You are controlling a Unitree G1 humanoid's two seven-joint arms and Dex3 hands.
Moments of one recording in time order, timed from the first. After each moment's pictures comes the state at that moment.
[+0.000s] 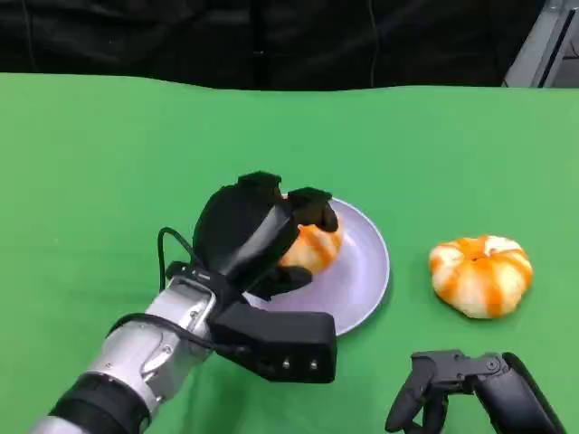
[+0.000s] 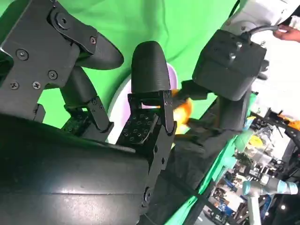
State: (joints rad) left arm -0.56 0.15 -0.53 0.61 0.86 -0.28 0.42; right arm 0.31 -0.11 0.19 -0.14 -0.30 -0.43 0.03
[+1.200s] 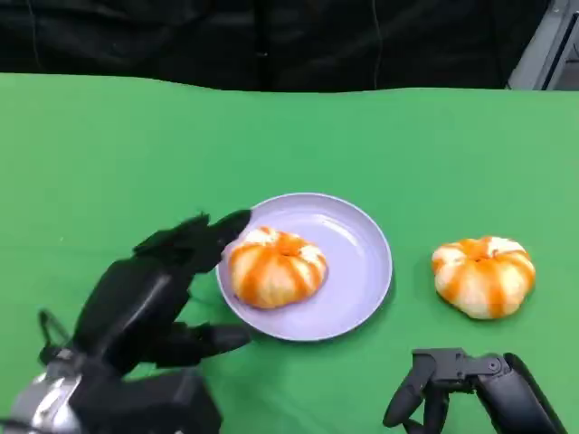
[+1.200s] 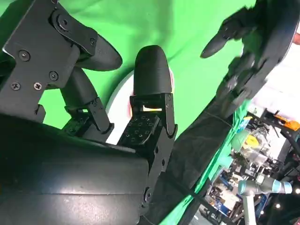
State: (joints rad) left arm -0.05 0.33 -0.22 0.08 0.53 -0.38 0.13; right arm 0.31 -0.12 0.19 -0.14 -0.30 -0.44 0.02
